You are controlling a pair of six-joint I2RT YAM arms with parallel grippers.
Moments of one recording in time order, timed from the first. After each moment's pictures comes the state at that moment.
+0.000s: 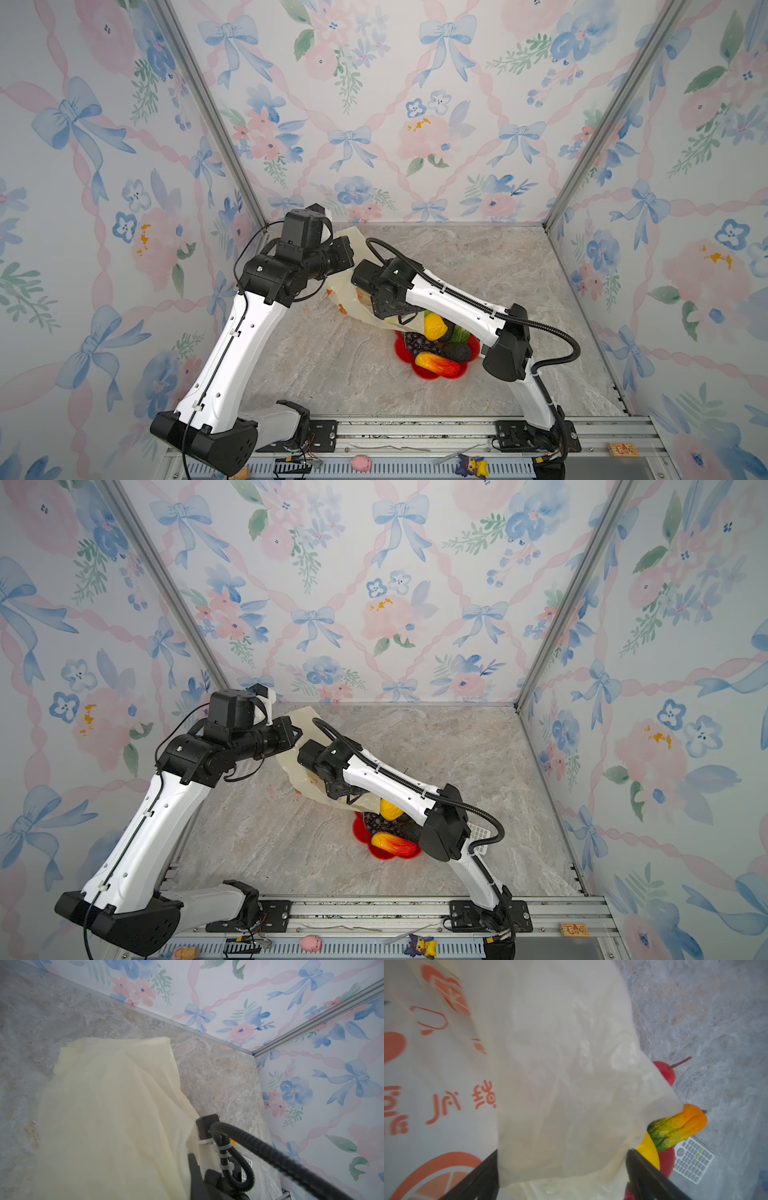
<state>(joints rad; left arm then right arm) -0.34 1.24 1.58 -0.93 0.15 -0.60 1.02 2.20 2.17 -1.48 0.40 0.79</state>
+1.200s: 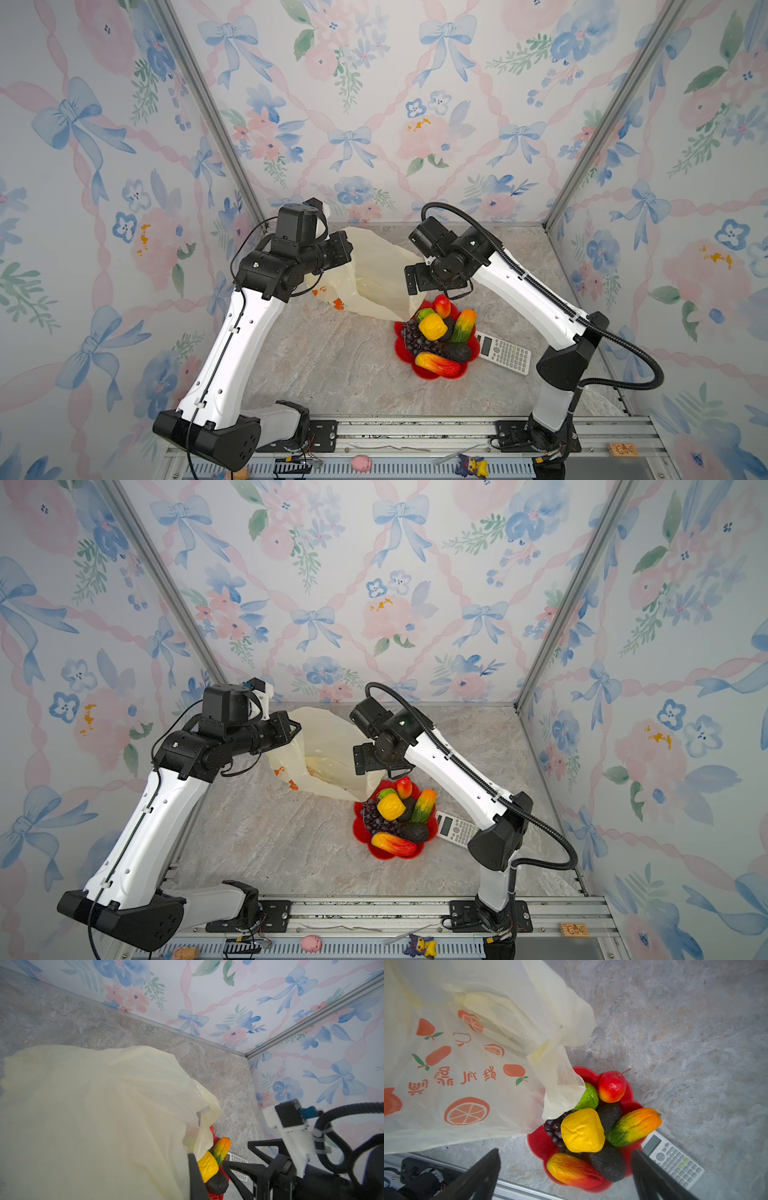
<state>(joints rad) -0.31 1.27 1.61 -0.93 0.20 -0.57 0.83 1.88 2.08 -1.41 0.17 0.57</state>
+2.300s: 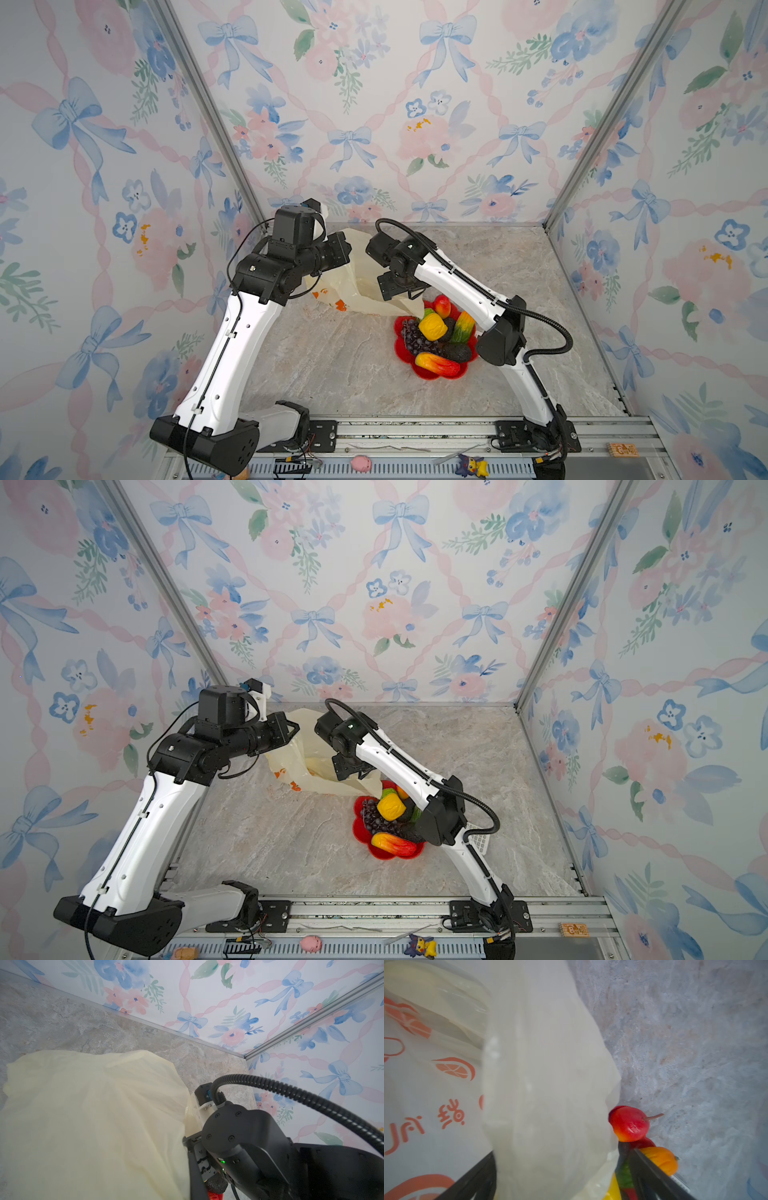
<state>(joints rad) -0.30 1.25 1.60 -0.93 0.20 -0.57 0.89 2.31 2.50 -1.58 0.37 0.54</state>
